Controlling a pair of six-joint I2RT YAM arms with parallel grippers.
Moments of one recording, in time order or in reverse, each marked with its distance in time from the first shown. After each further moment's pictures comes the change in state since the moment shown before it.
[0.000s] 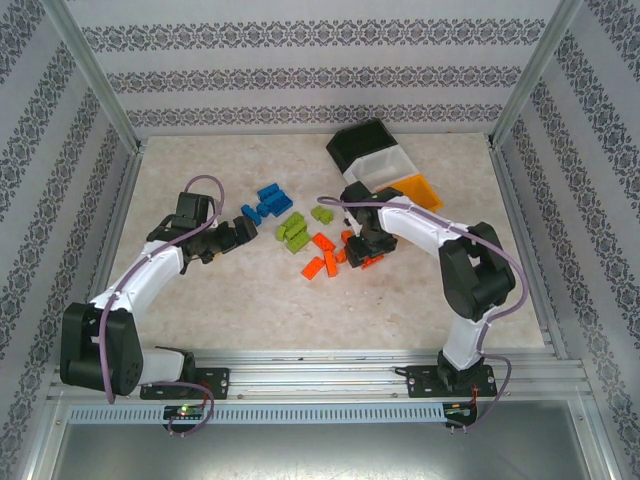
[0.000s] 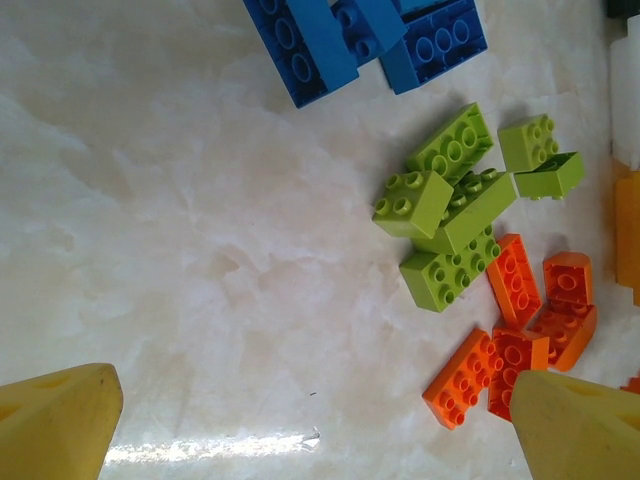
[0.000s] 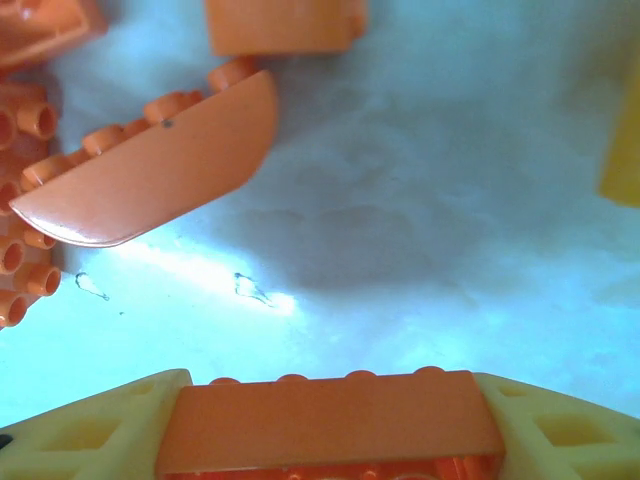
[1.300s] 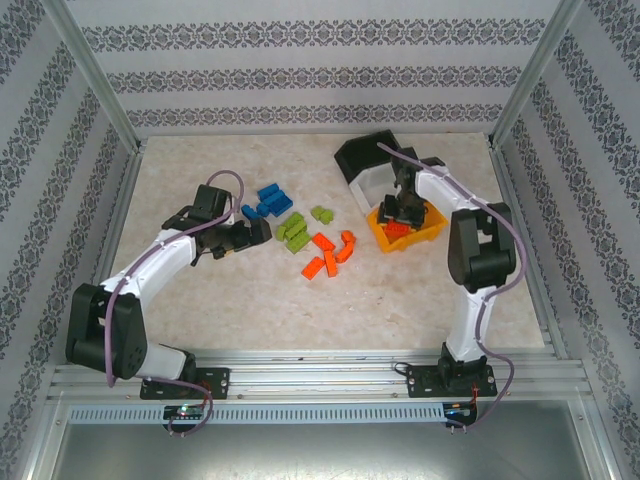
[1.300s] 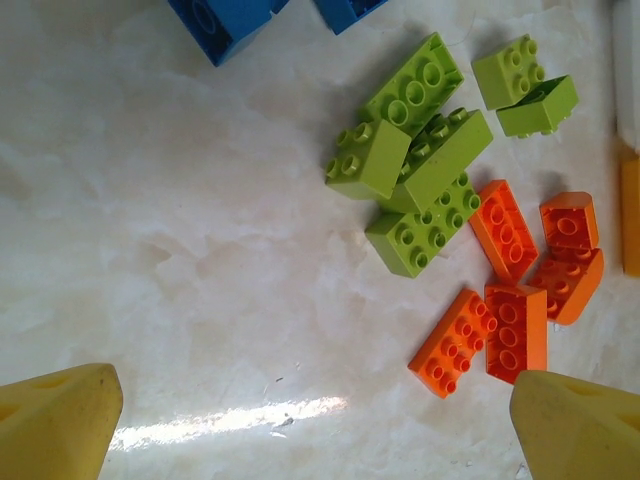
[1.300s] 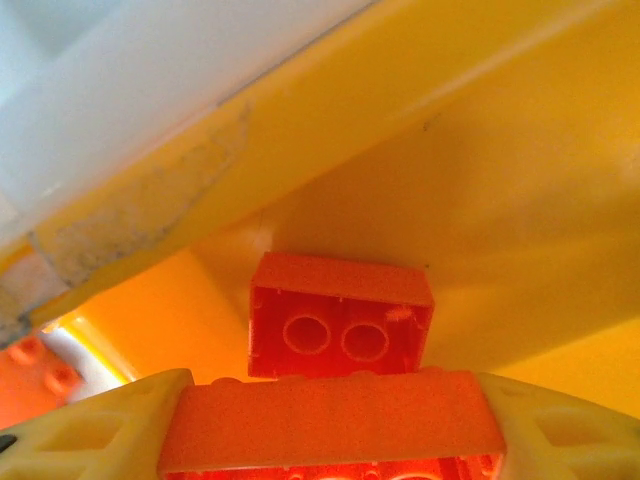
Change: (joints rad) left arm -0.093 0.110 0.109 -0.059 0.000 0.061; right arm -0.329 0.149 0.170 -0.004 -0.109 0.276
